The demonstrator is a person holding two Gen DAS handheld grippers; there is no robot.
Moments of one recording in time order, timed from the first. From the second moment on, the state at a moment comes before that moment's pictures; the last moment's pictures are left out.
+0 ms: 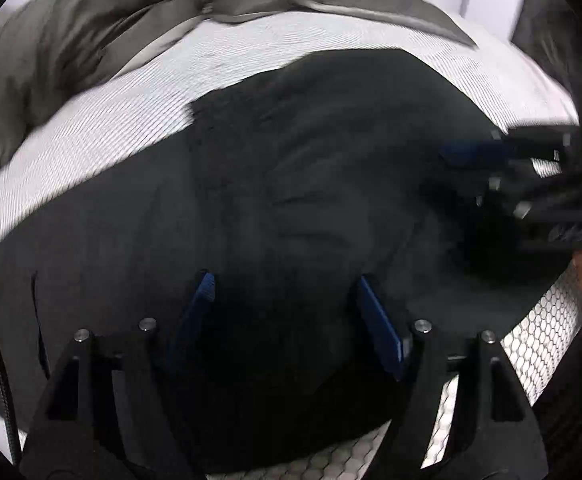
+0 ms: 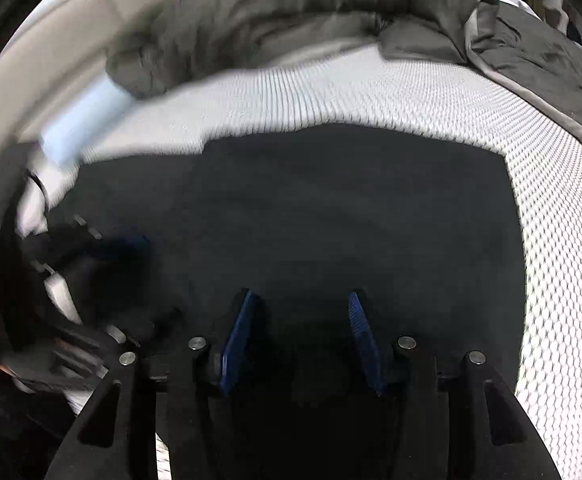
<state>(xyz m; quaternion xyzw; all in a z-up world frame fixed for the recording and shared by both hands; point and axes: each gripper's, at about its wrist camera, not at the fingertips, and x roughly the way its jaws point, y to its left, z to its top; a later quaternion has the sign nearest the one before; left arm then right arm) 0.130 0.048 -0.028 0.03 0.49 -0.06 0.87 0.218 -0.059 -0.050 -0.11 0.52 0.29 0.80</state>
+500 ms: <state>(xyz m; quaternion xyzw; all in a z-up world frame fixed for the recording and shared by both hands) 0.089 0.056 -0.036 -0.03 0.47 -0.02 0.88 0.159 -0.071 -0.048 -0.17 0.48 0.29 0.81</state>
